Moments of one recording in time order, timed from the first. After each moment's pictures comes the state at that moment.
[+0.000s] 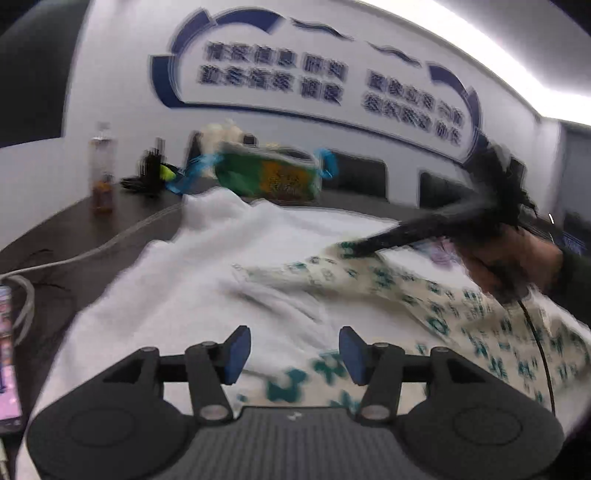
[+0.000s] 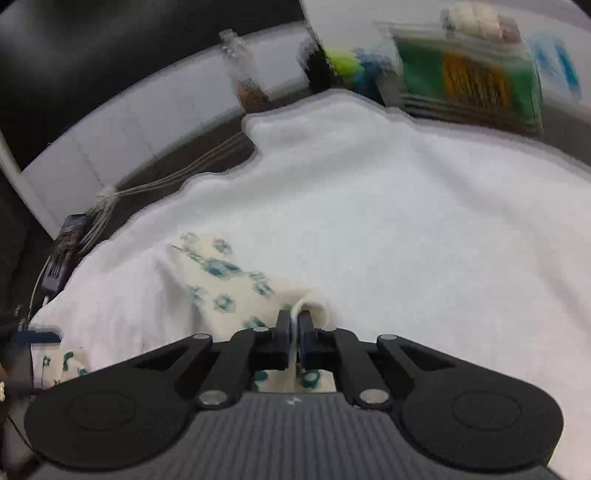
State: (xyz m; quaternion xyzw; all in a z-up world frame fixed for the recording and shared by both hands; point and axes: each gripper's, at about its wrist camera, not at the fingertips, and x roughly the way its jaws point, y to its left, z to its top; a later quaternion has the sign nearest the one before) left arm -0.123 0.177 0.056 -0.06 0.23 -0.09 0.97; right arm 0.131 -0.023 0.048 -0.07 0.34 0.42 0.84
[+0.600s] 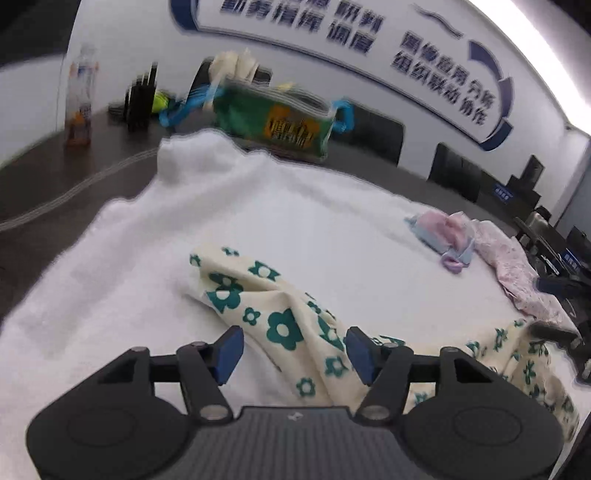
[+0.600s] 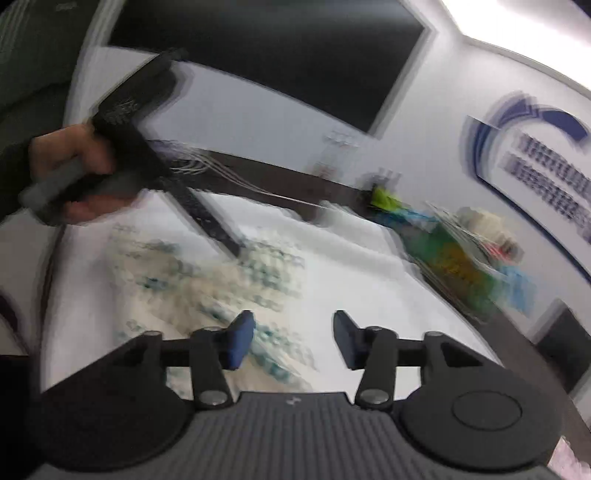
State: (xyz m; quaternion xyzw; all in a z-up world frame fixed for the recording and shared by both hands) left arm -0.002 0.151 0.061 -0.13 0.37 -0.11 0.91; right arm -0.027 -0.069 0.085 -0.30 0.17 0.34 0.87
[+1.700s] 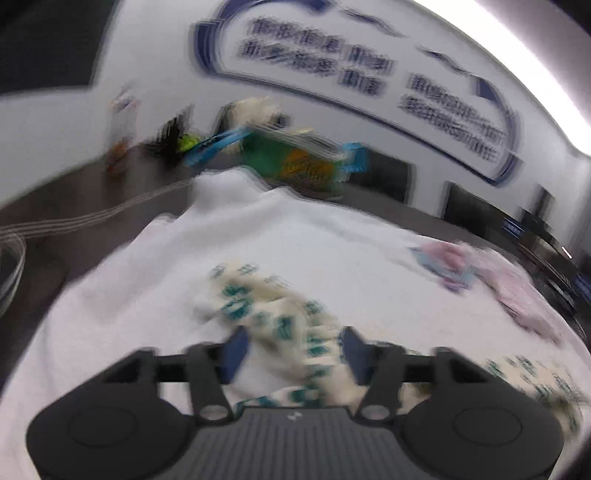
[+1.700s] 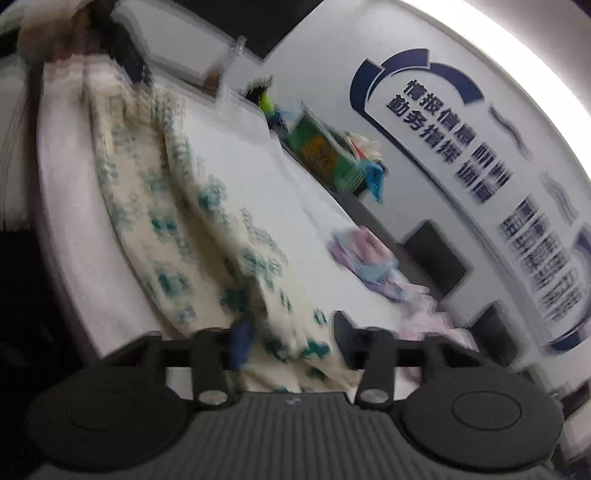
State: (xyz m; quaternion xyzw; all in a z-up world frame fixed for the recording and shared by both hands) left arm -0.089 0.152 0.072 -0.09 0.27 -0.10 0.95; right arm -0.202 -0.194 0.047 -0.32 0.18 0.18 0.91
